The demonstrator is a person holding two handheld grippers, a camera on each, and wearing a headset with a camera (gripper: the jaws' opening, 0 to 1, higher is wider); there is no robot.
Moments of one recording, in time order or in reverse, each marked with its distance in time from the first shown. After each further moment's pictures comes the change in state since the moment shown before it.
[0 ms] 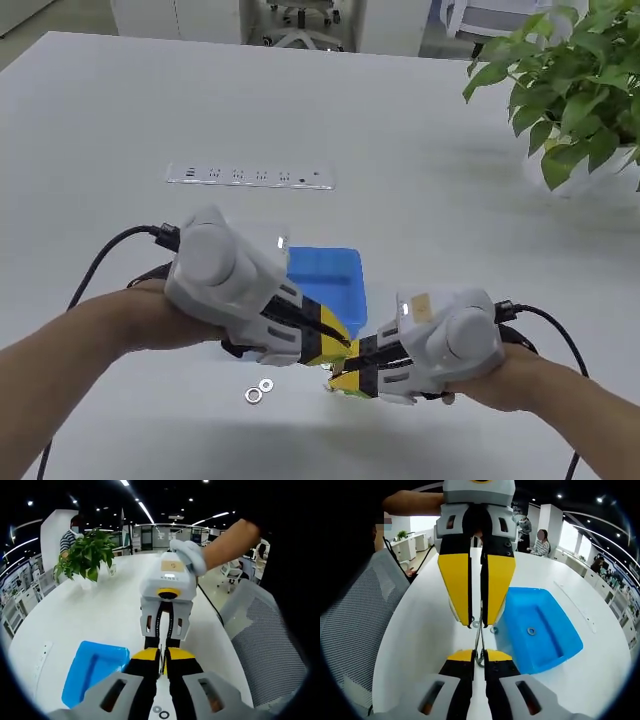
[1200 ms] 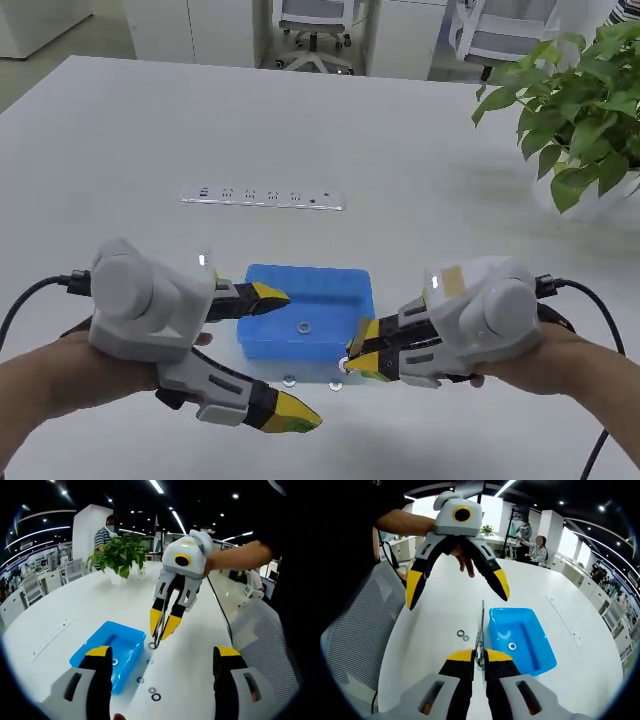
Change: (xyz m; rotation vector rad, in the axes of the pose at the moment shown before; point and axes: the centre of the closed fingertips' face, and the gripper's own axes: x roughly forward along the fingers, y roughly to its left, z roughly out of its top) left arm -0.054 0.005 -0.017 -0.191 -0.086 0.220; right arm -0.035 -0.021 0.040 -0.049 -0.015 -0.024
